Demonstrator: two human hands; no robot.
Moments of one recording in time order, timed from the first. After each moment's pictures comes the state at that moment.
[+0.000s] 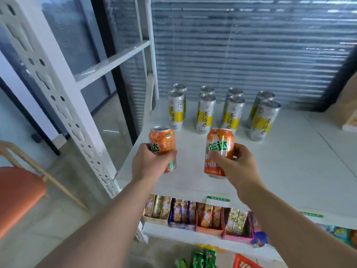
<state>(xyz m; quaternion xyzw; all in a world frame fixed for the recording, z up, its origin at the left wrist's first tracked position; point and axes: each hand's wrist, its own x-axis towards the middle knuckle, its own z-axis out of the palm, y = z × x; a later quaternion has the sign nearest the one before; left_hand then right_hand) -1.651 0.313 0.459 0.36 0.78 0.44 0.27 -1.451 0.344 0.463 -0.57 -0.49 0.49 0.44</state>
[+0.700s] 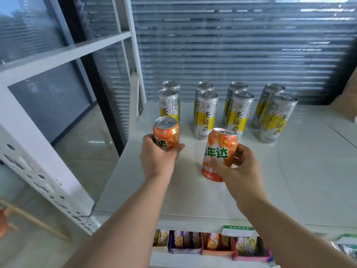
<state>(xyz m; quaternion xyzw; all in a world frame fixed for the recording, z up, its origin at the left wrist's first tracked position) -1.656 0.421 0.410 0.39 0.72 0.53 0.21 -1.485 0.397 0.410 -0.56 -0.50 0.40 0.52</state>
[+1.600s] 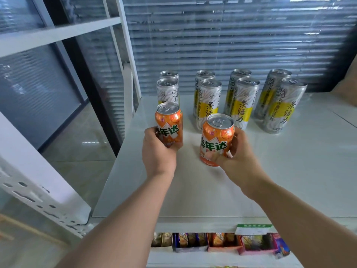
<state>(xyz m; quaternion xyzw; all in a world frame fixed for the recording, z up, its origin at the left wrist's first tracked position) -1.668 0.445 0.384 0.45 0.72 0.50 0.15 -1.496 0.426 0.392 -0.51 -0.56 0.45 0.48</state>
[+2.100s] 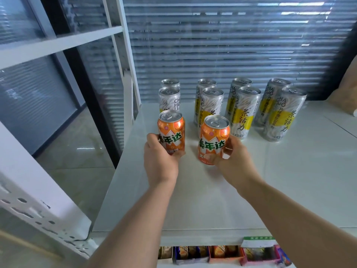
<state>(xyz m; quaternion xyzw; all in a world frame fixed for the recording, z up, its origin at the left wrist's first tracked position) -1.671 0.450 0.384 0.48 0.72 0.48 0.13 -1.510 0.443 0.398 -0.61 -0.57 0.35 0.42</state>
